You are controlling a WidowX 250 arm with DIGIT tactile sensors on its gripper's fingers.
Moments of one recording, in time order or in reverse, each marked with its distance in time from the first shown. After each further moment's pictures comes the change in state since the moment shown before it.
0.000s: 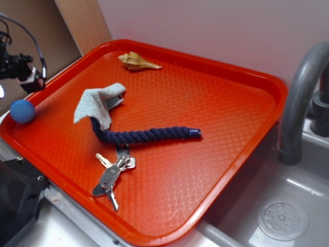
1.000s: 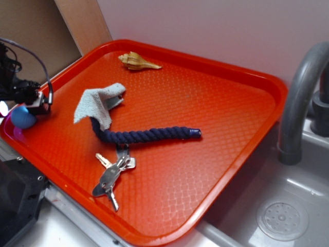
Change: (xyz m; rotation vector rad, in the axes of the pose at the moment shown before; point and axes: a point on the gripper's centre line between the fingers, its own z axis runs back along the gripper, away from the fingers) arm -0.043 0.004 -0.009 0.046 0.046 -0.103
